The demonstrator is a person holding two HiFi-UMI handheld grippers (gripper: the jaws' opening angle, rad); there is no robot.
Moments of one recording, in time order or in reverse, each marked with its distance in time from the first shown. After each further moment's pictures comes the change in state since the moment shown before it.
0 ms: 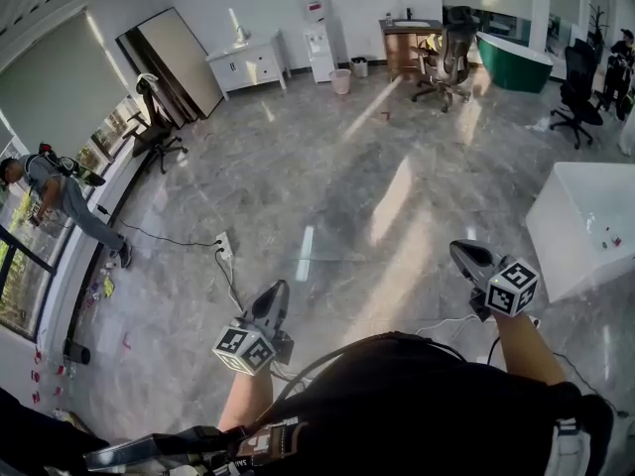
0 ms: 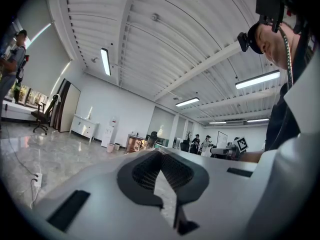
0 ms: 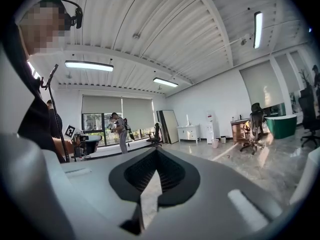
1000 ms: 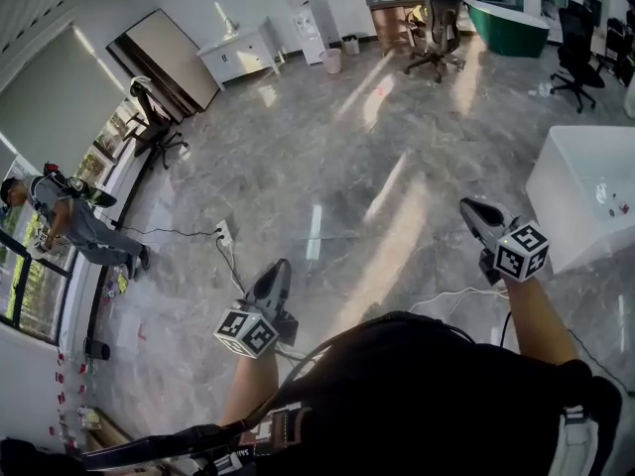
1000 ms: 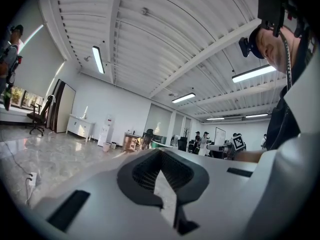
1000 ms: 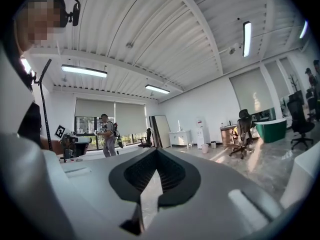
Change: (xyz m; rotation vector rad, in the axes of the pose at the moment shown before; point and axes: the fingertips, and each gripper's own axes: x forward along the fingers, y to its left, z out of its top) left arm 0.072 -0.132 -0.020 0.034 0.026 -0.003; right arm -0.110 -0.120 0.022 -0.003 -0.064 -0.080
